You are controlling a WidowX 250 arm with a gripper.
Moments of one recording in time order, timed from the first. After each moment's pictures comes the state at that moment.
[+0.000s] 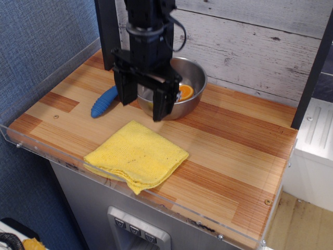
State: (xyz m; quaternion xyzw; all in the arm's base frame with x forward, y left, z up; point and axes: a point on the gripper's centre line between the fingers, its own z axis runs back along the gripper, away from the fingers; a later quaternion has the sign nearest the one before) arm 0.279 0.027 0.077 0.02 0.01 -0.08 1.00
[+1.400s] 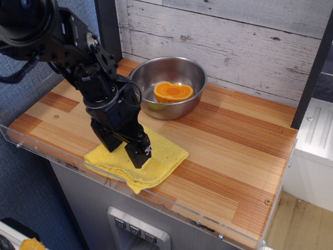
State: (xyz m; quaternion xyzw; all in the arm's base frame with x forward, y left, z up) arm 0.242 0.043 0.025 -0.04 -0.12 -0.11 0.99
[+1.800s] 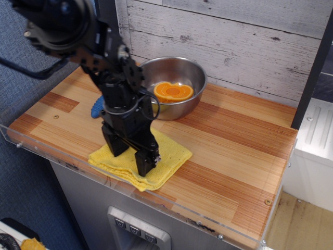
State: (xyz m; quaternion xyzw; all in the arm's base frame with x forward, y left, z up) arm 0.248 0.028 0.007 -0.01 -0.07 -0.14 0.99
